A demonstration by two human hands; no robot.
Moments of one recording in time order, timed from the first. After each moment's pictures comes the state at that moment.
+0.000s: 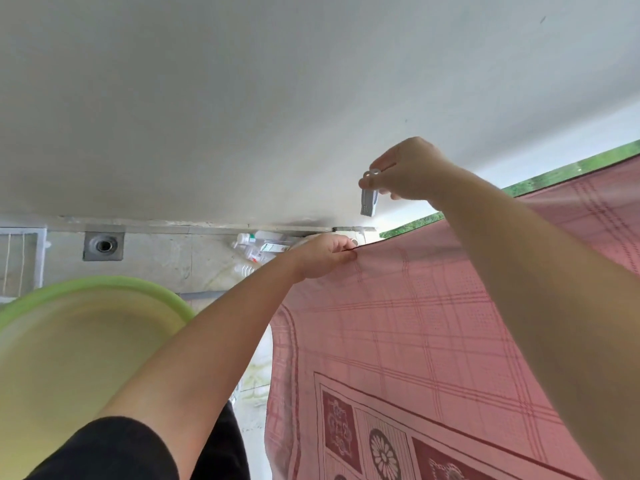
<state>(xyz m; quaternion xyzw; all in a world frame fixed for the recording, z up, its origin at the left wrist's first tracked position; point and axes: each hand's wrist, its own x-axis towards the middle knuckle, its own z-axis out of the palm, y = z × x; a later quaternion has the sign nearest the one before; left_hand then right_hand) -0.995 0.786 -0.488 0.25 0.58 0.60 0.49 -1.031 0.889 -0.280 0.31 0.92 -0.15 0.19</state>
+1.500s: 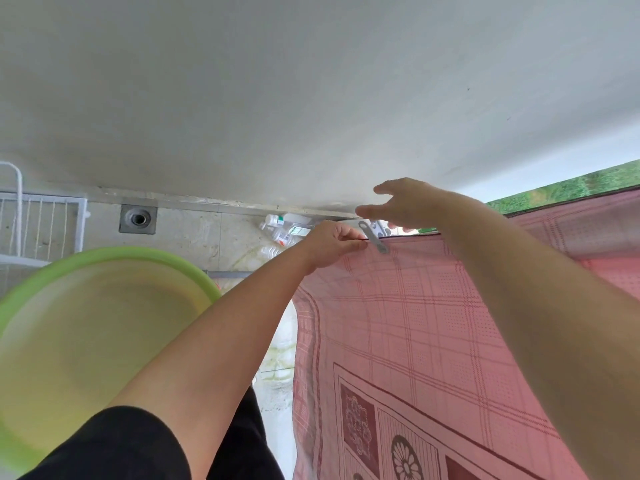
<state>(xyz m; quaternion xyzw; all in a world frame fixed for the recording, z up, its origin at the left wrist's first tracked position) -0.991 0.771 -0.531 0.12 0.62 0.63 0.46 -1.013 0.902 -0.384 0.22 0.89 -0.06 0.39</state>
